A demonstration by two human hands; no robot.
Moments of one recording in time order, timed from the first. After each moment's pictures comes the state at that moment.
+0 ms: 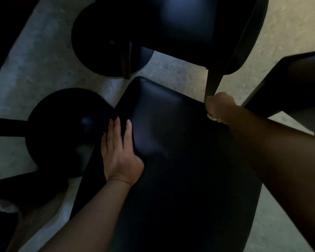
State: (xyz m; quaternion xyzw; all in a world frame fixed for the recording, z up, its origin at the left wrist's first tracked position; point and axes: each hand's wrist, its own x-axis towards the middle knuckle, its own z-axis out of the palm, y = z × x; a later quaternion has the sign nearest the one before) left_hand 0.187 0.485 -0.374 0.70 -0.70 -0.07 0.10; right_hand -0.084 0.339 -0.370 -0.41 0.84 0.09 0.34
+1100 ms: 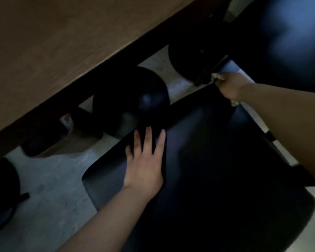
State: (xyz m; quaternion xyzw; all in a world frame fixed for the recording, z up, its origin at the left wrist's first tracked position) left_hand 0.188 0.585 -0.325 0.81 -0.54 -0.22 -0.08; right_hand 0.076 0.263 -0.342 -0.82 0.49 0.13 0.25
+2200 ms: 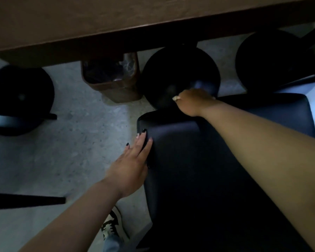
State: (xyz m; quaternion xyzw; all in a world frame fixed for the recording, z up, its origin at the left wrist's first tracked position) left_hand 0.221 0.789 -0.323 0.85 -0.39 -0.35 0.07; right_hand 0.258 0.504 -0.360 -0.95 0.16 0.24 0.15
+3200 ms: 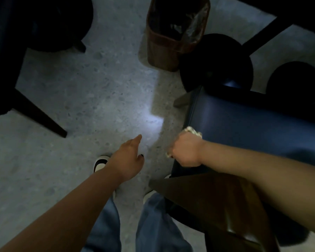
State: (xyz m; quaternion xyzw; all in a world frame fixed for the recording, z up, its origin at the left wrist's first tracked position) left_hand 0.143 0.950 -0.356 0.86 -0.06 -0.43 0.26; right_hand 0.157 0.732 -0.339 -0.80 -0.43 0.40 -0.12
